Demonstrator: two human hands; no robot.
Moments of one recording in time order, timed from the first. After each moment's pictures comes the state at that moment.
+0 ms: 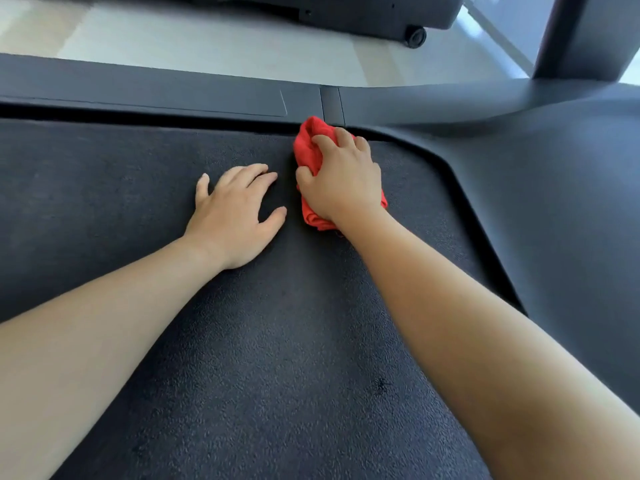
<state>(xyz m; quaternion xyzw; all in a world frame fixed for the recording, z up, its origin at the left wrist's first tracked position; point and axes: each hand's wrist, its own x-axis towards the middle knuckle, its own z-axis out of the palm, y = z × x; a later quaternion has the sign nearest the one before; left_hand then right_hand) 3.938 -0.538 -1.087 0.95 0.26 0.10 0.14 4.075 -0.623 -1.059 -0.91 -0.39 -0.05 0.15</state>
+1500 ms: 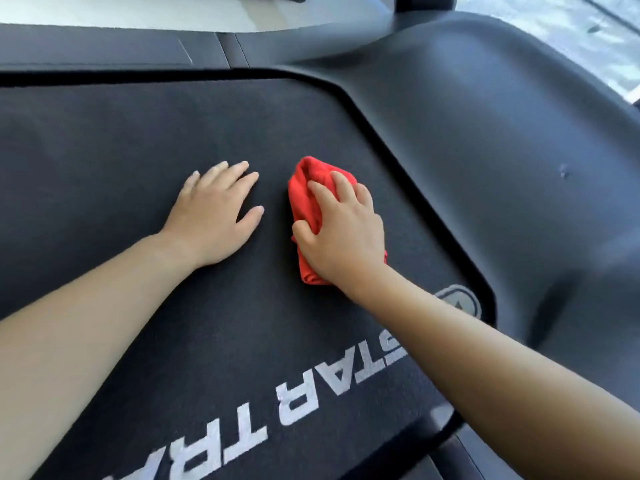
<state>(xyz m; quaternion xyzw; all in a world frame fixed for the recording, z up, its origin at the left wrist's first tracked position) 3.880 -0.620 -1.082 0.99 0.09 0.04 0.13 3.931 -0.796 -1.061 -0.96 -0.26 -0.05 0.14</state>
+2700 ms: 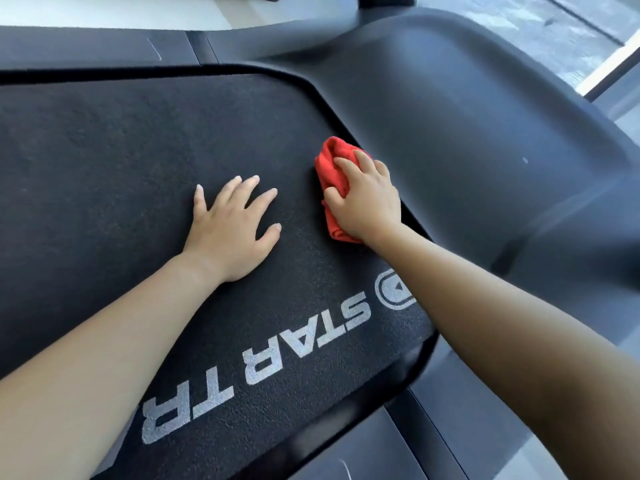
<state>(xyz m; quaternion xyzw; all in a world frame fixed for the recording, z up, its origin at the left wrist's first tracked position) 3.862 -0.690 -1.082 0.99 0.09 0.03 0.13 3.982 -0.858 -1.052 -0.97 -0.21 -0.05 0.12</state>
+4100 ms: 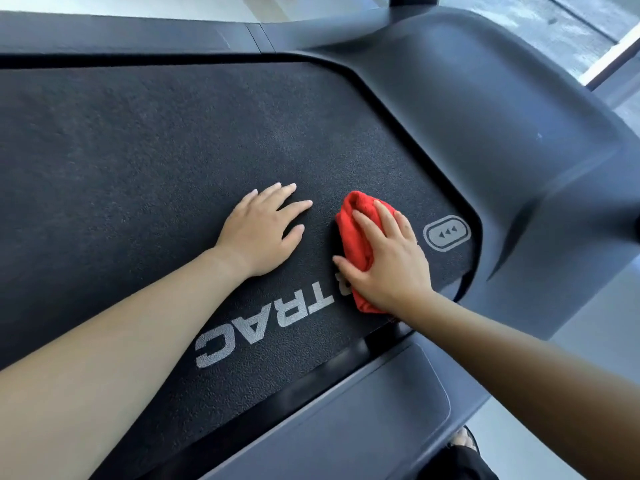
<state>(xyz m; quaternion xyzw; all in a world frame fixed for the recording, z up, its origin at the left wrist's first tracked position) 3.760 -0.644 -1.087 0.98 -0.02 0.07 0.16 3.784 -0.855 -1.055 -0.97 -0.22 -0.02 0.07</state>
